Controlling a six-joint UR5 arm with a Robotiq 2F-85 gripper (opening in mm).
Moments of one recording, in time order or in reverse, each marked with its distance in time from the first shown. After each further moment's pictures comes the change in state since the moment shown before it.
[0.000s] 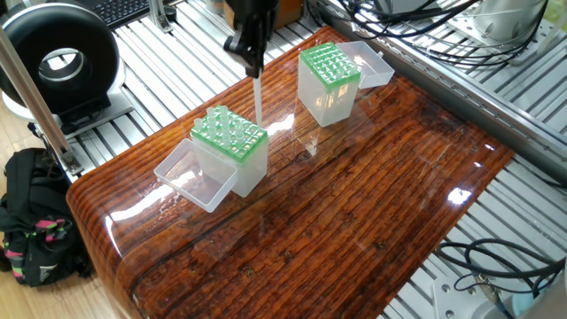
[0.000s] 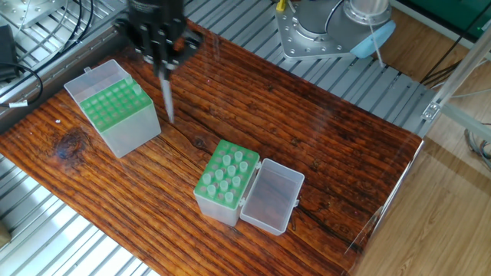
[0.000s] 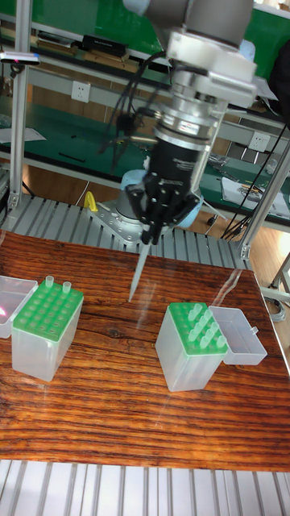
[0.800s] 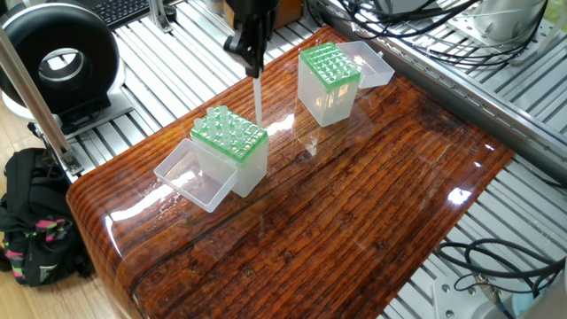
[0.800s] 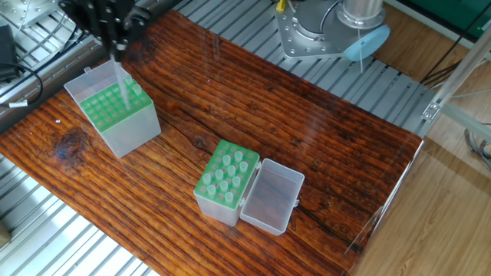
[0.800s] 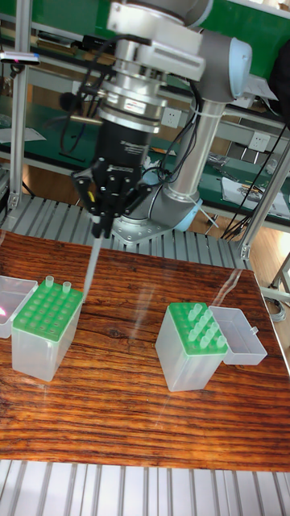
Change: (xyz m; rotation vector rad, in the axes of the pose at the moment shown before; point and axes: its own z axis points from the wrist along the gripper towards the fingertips) arm 0.004 -0.079 -0.002 0.044 -0.048 -0.108
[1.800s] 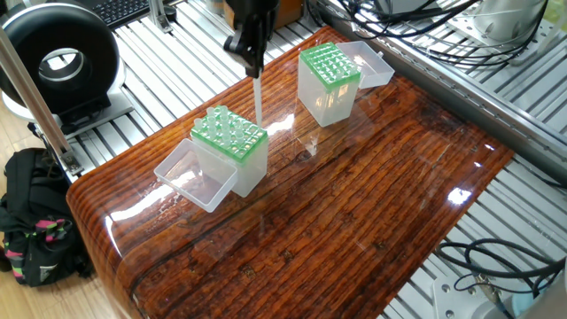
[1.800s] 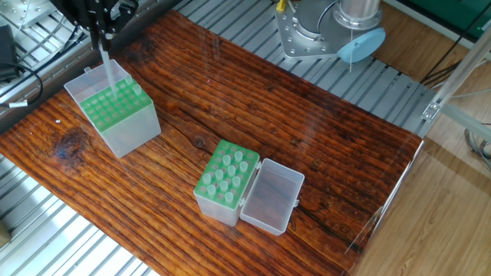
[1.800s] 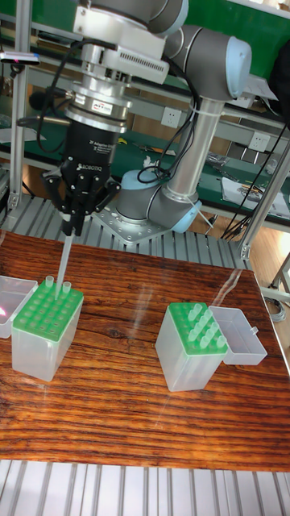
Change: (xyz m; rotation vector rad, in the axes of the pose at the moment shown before) arm 0.036 -0.026 0.014 0.013 0.007 -0.079
